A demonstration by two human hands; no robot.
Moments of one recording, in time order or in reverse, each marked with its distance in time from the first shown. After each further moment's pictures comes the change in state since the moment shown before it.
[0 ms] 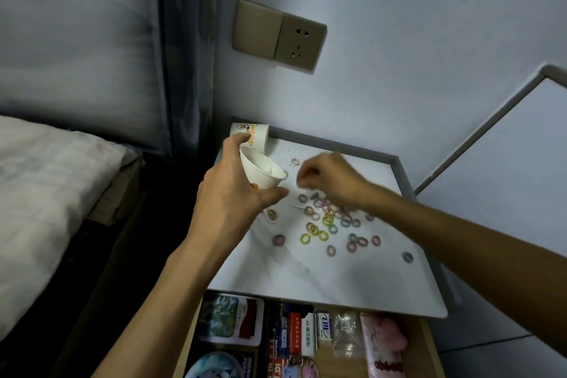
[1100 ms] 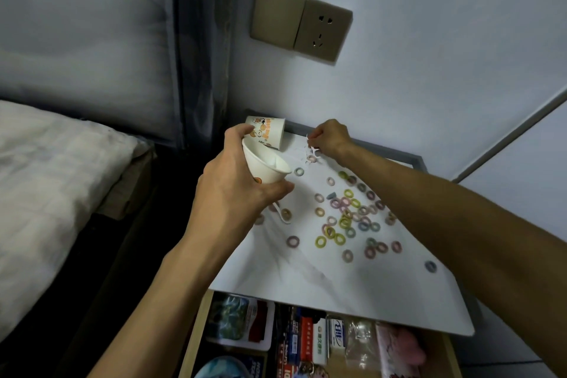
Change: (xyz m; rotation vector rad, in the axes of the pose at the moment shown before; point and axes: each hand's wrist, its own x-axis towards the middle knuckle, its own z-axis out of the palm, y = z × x) left_hand 0.009 -0.009 -0.010 0.013 0.014 0.009; right_hand 0.116 0.039 0.026 0.254 0.170 0.439
